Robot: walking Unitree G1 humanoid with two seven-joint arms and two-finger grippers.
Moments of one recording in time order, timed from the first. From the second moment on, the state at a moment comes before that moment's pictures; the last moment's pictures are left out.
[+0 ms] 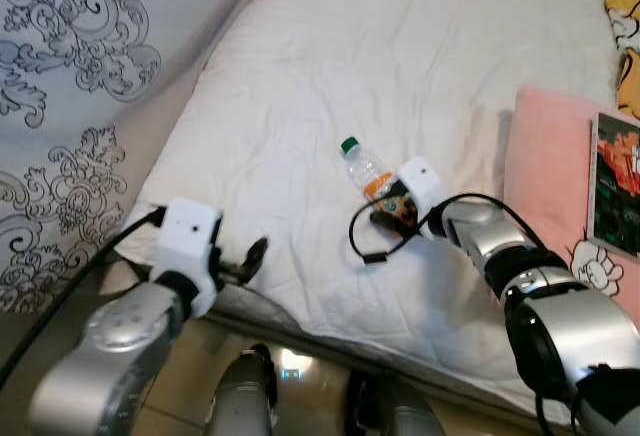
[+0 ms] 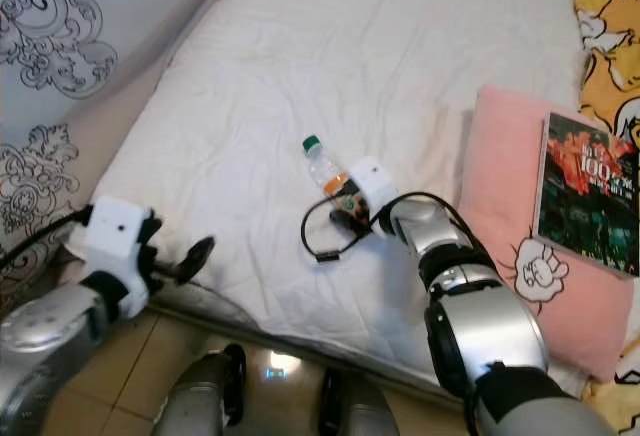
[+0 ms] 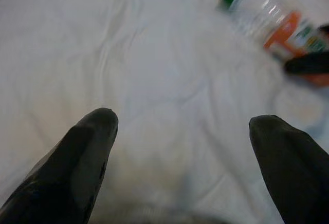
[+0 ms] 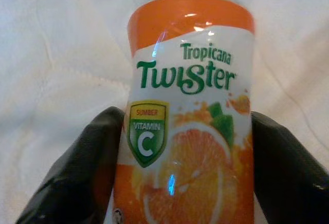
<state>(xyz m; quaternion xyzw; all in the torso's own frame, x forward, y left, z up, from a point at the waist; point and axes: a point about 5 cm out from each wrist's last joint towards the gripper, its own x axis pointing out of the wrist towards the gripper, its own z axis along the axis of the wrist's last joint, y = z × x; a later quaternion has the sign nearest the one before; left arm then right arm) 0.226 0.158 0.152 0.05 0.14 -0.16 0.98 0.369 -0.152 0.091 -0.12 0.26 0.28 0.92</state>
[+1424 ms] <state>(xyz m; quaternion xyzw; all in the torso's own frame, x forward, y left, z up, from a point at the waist) 0.296 0.136 0.114 -0.01 -0.05 -0.12 0.99 0.240 -0.202 0.071 -0.14 -0.06 -0.08 0.99</state>
